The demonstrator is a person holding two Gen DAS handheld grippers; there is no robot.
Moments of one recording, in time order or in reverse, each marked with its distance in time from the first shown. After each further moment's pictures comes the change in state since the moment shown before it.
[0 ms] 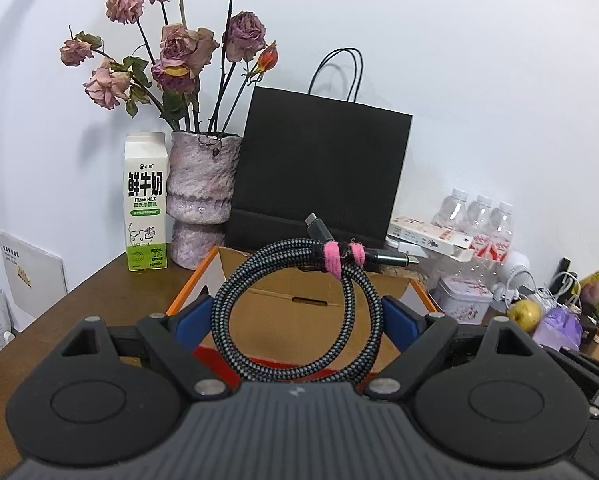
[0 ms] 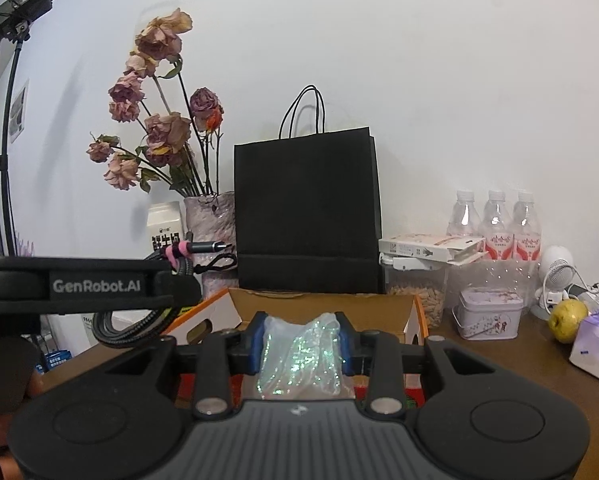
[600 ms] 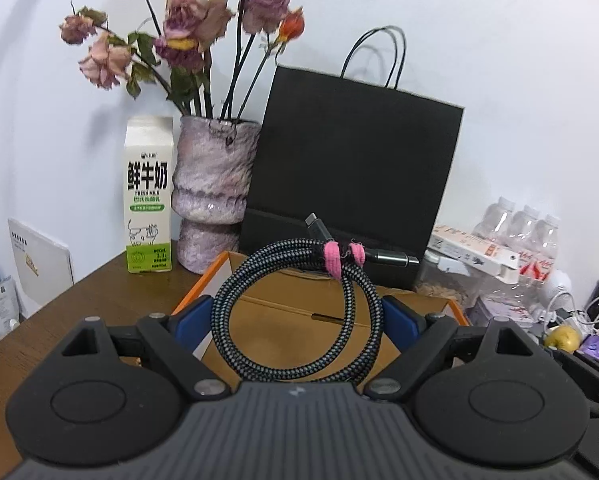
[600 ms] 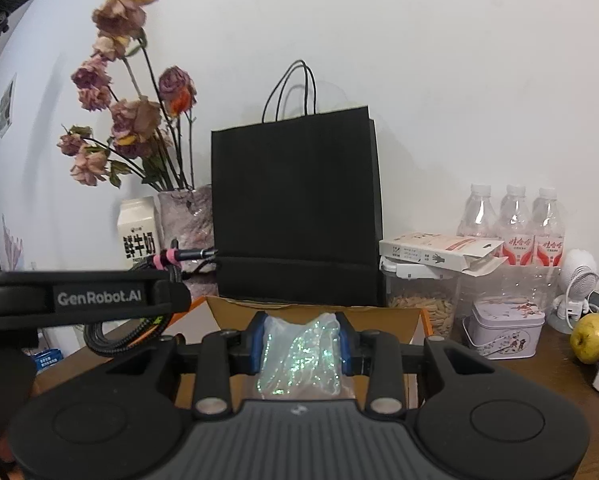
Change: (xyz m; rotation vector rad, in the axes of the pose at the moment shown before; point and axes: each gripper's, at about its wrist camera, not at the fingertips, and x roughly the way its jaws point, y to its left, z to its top) left arm 0.072 0.002 0.015 -0.051 0.027 0.080; right arm 0.079 -0.019 0.018 0.006 0.042 -0.009
